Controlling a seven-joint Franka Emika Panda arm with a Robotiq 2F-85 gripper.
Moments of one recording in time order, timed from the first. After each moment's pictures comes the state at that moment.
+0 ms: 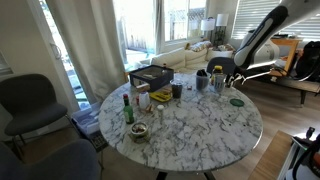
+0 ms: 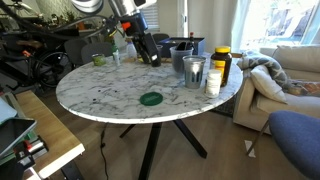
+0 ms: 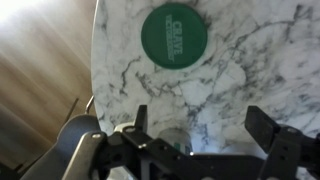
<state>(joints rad) -0.33 0.11 -0.31 -2.51 -0.14 2.92 -0.09</state>
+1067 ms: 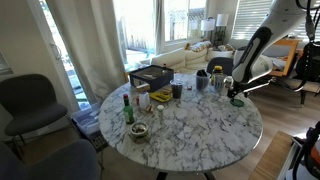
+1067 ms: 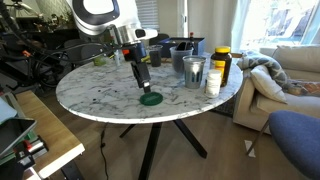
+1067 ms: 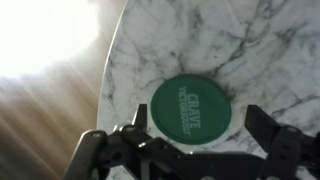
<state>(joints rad) -0.15 0.30 -0.48 -2.47 -0.30 2.86 0.15</state>
